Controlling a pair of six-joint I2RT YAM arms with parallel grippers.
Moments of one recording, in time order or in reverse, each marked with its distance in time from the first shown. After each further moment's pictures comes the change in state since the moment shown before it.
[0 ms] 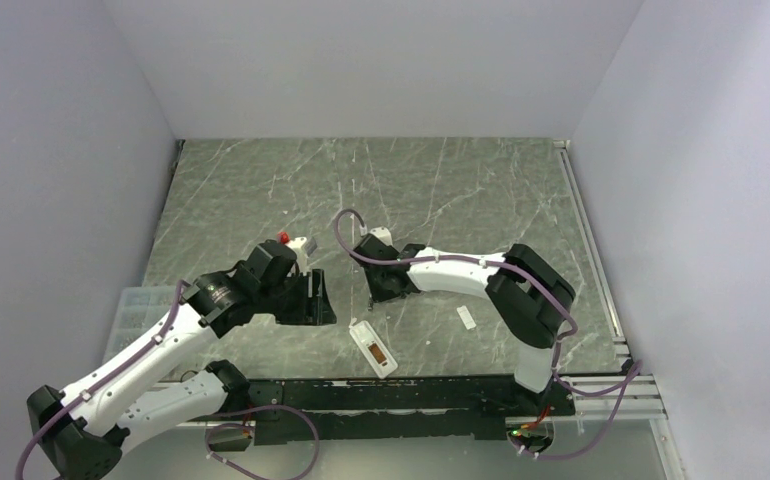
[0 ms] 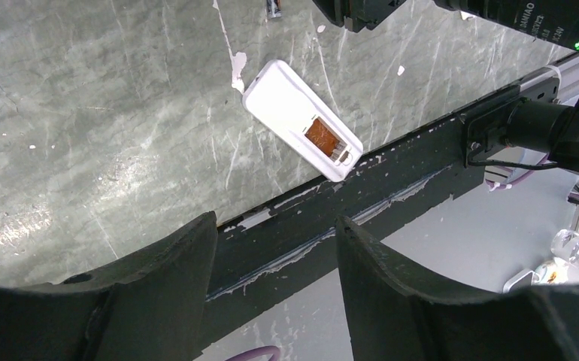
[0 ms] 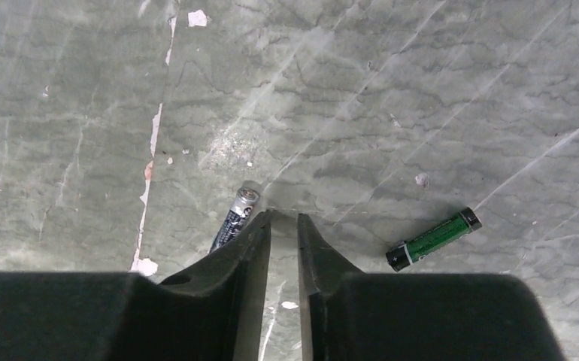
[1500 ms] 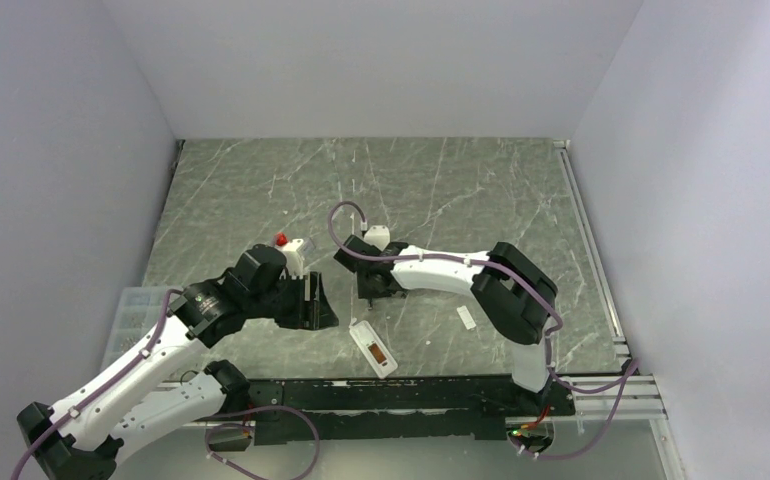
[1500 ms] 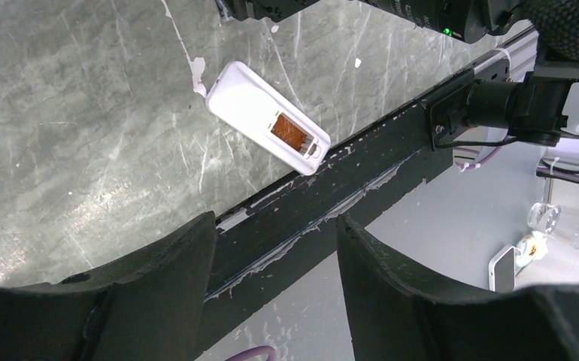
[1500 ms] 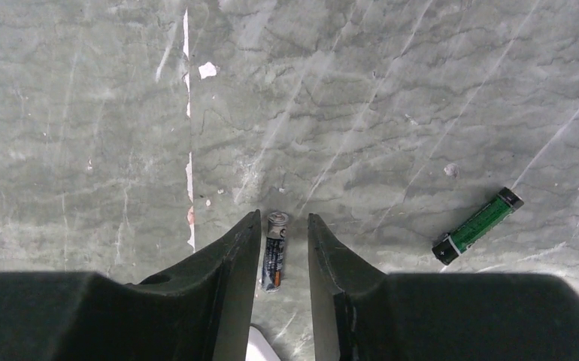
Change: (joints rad) left arm 0.000 -0.085 -0.027 0.043 0.071 0.019; right arm 0.051 0.084 0.132 -0.103 0.122 0.265
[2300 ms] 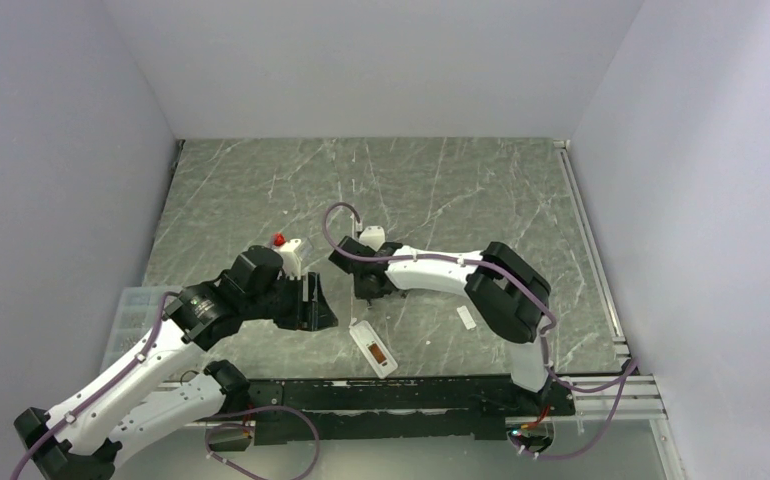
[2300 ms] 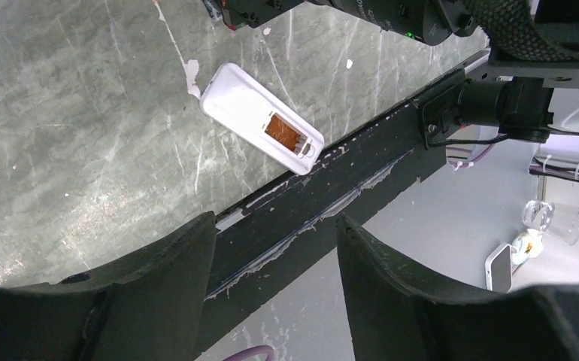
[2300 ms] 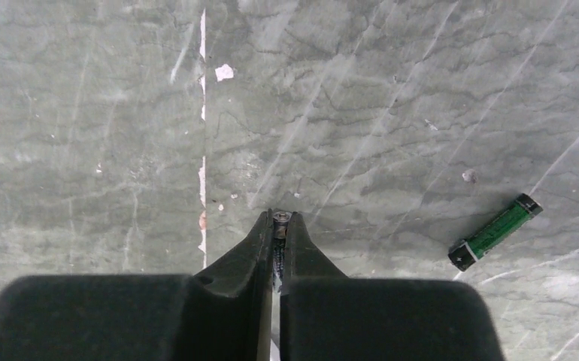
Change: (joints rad) left arm 0.000 -0.026 -0.002 0.000 0.007 0.000; right arm 0.016 0.033 0.034 -0.016 0.011 0.001
